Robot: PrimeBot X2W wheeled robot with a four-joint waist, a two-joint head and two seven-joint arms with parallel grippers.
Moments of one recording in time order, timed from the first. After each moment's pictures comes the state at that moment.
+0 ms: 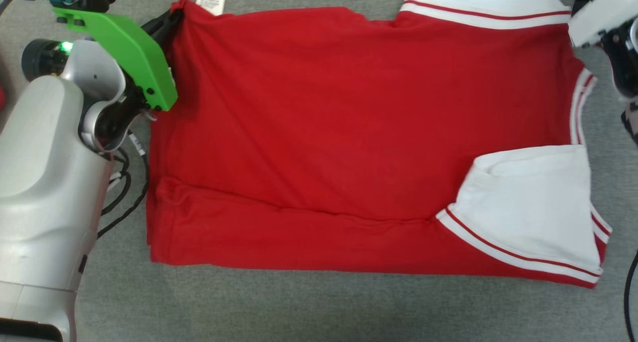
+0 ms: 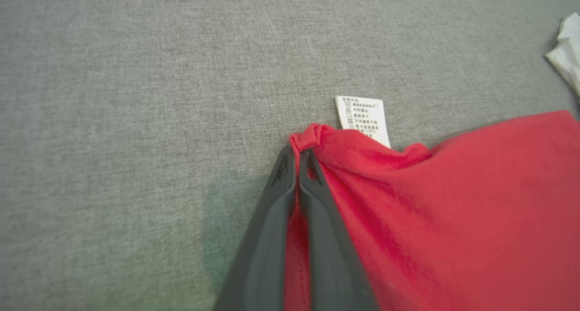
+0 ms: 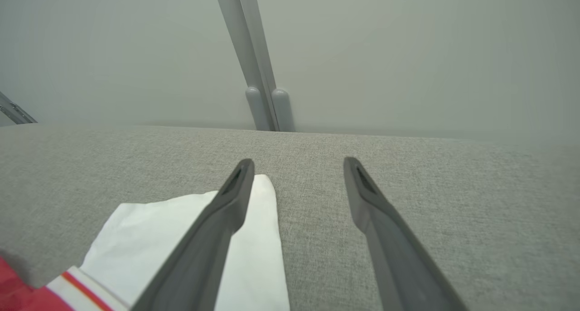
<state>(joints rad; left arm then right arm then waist) -0.96 0.32 -0.44 0.54 -0.75 -0.13 0.40 -0.96 -0.46 0.27 0.49 0.60 0.13 0.02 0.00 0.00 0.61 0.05</state>
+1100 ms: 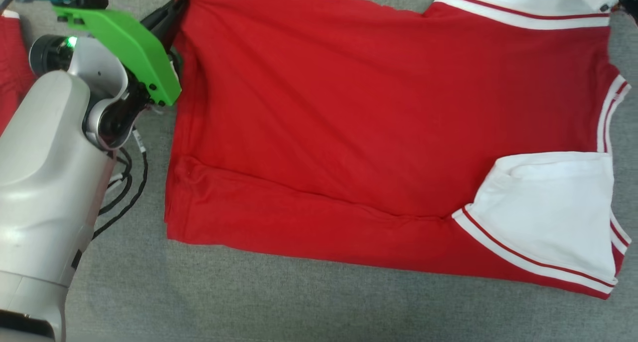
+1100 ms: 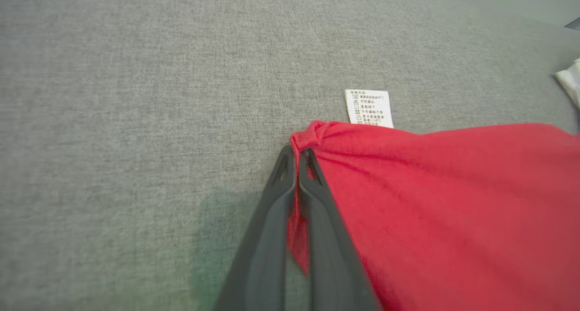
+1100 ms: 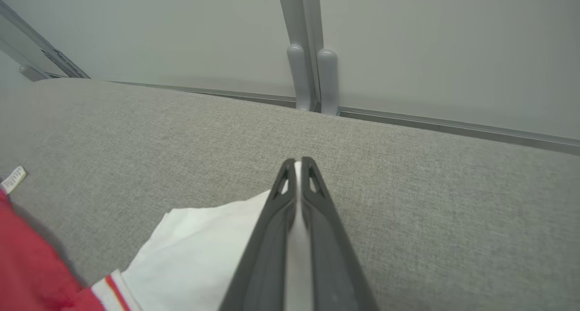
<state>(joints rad) -1.02 0.35 -0.57 0.63 -0.89 -0.13 0.24 -1.20 -0.60 0.62 0.59 0.90 0.13 0.16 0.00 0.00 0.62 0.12</state>
